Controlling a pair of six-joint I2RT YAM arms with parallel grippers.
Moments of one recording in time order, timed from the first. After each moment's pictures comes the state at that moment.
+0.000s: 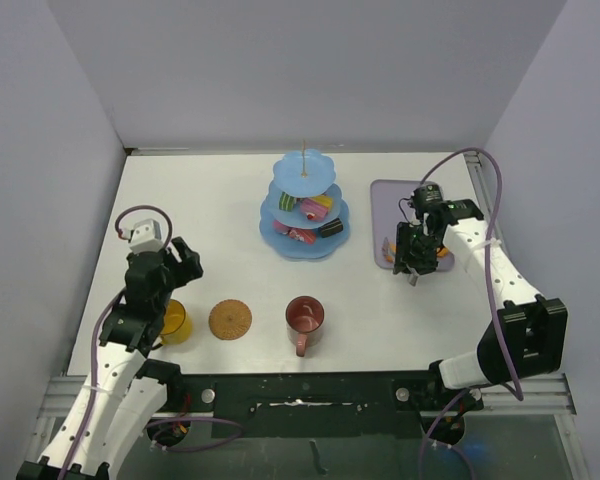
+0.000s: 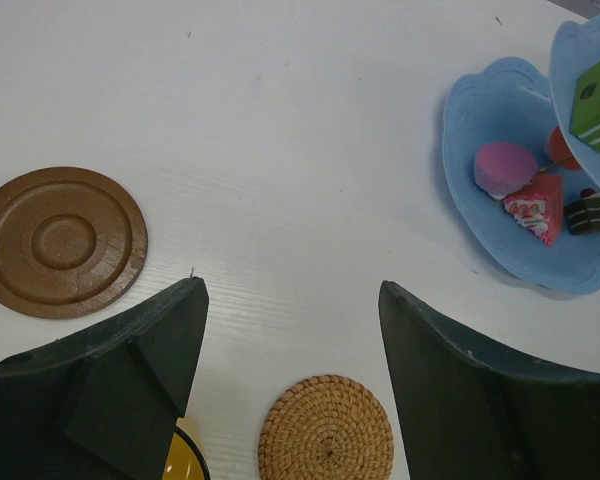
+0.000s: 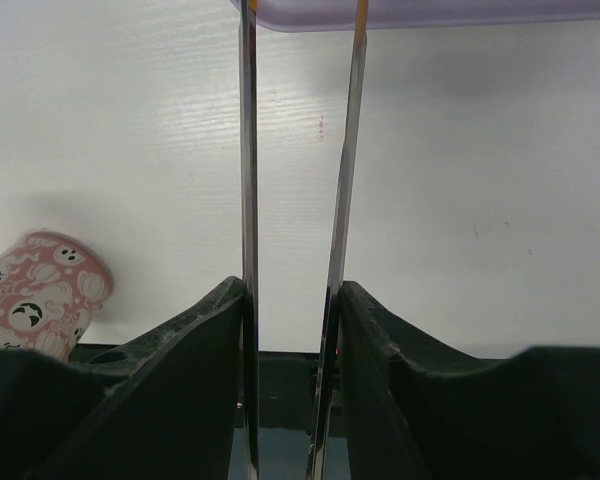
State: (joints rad) left arm -0.22 0.62 0.54 -0.34 -0.25 -0.45; right arm 0.19 1.42 1.20 -1.10 -0.05 0.32
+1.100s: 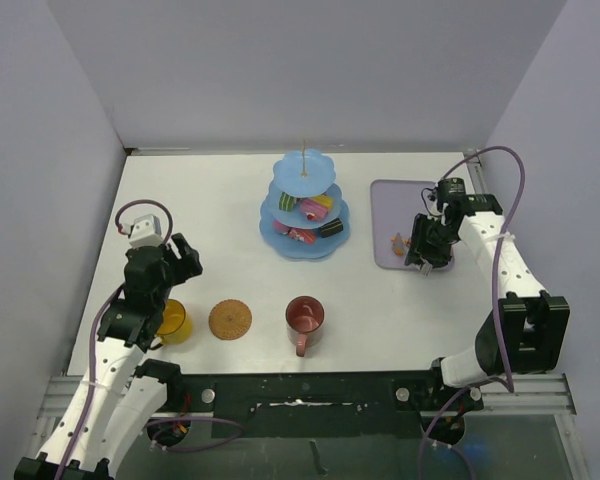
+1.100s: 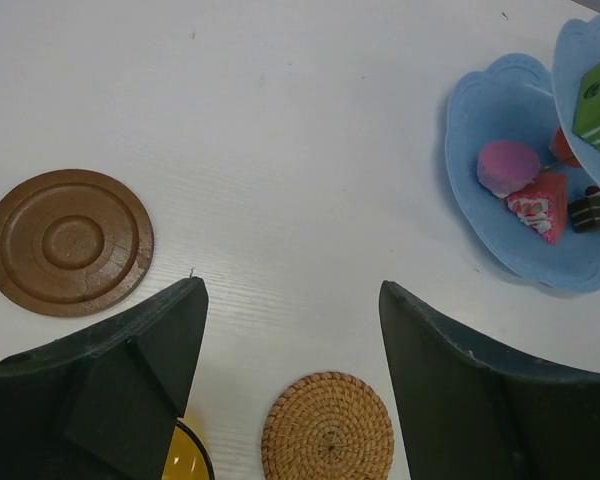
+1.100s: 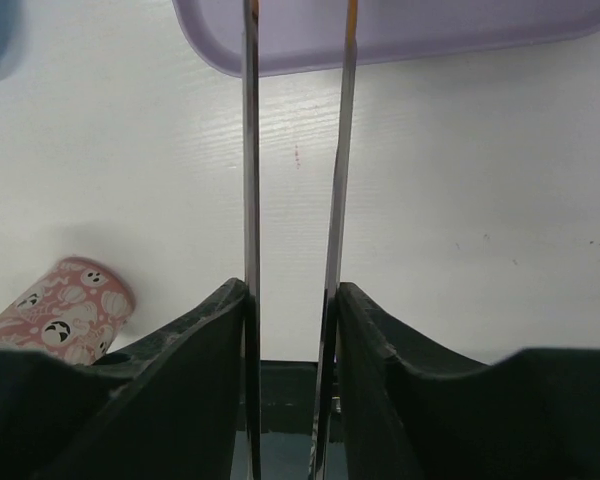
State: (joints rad) left arm -0.22 0.66 0.60 -0.38 -0.25 -0.44; right arm 0.04 1.45 1.25 -1.10 -0.13 0.29
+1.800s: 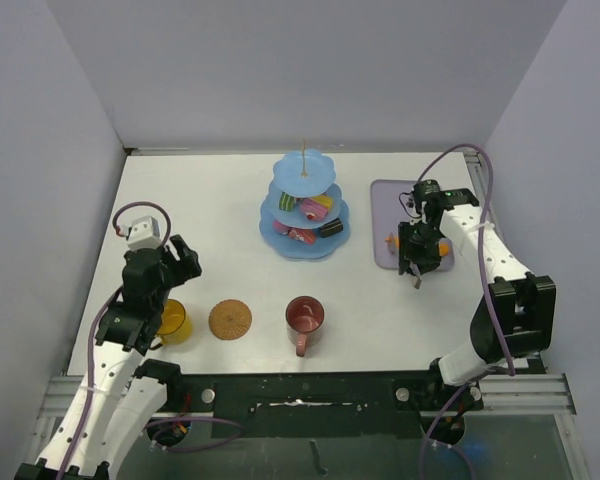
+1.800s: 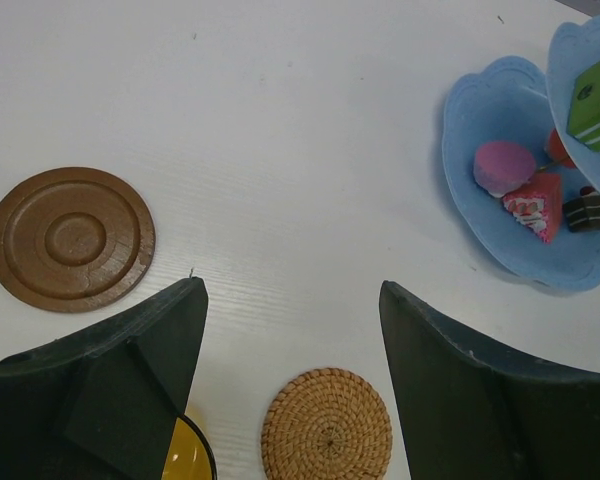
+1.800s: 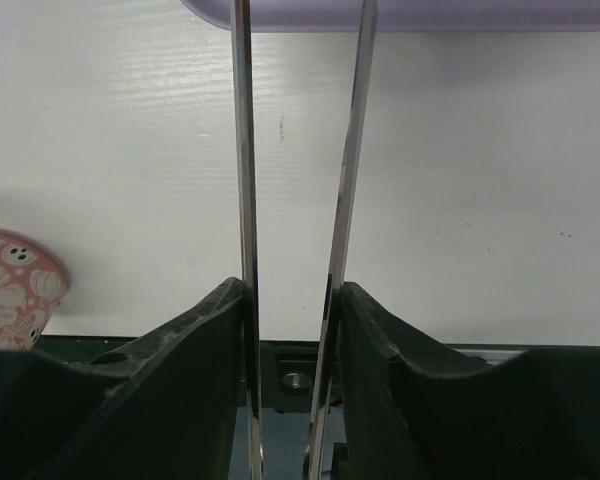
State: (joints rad) left arm -0.22 0.63 0.60 -0.40 -0.25 -0.44; right arm 0.14 1.53 1.28 -1.17 -0.05 0.22
